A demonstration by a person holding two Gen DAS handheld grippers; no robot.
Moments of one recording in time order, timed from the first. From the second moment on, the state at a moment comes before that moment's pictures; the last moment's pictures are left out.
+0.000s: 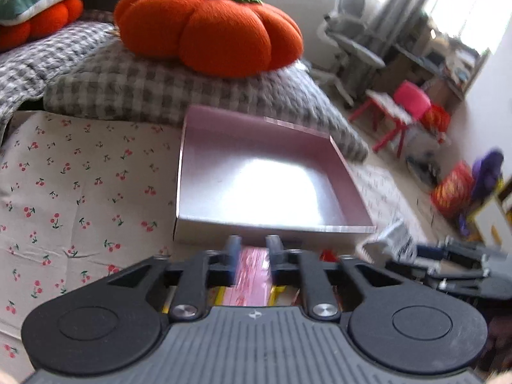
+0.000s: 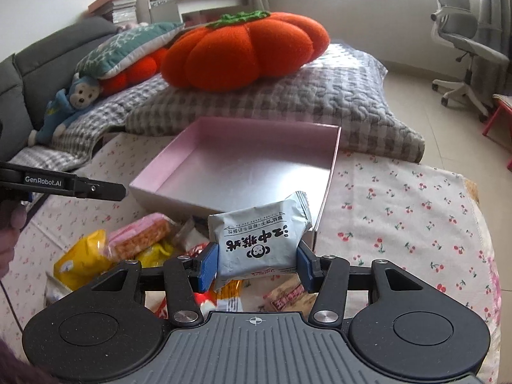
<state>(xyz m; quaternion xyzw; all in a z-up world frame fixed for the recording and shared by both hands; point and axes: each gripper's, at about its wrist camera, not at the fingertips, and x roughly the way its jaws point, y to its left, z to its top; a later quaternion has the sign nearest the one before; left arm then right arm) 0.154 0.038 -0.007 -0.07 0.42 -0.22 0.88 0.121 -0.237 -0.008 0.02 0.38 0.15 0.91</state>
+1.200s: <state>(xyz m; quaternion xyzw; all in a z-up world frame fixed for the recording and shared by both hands) 0.179 0.007 -0.005 -0.01 0.38 -0.19 0.90 0.155 -0.221 -0.002 0.02 0.38 0.12 0.92</state>
